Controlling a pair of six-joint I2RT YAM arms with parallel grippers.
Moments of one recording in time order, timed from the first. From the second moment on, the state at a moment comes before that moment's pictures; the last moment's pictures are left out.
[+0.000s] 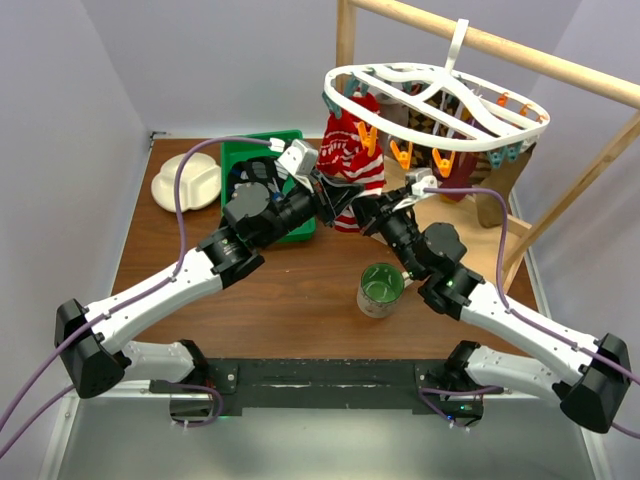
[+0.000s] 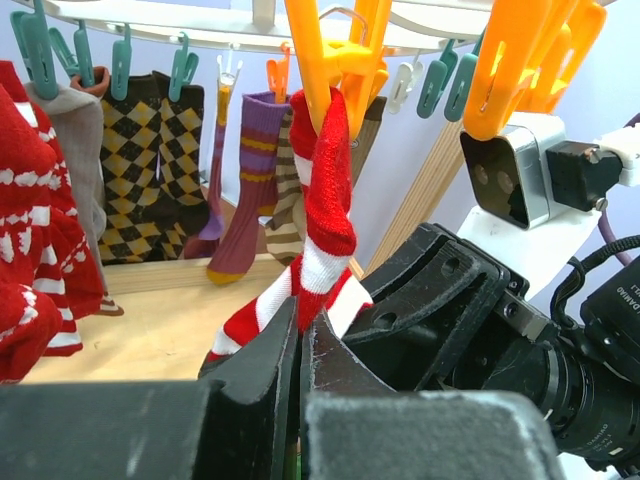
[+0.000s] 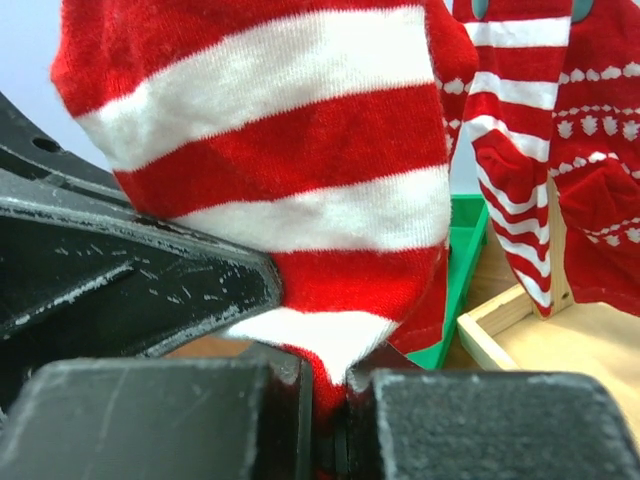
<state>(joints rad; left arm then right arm) -0.88 1.25 1.14 0.30 0.07 -0.33 0.84 1.01 0.79 0.46 0.29 0.30</state>
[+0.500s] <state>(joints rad) -0.88 1.26 1.19 0.29 0.07 -0.34 0.84 0.98 0.74 0.44 0.29 0.31</state>
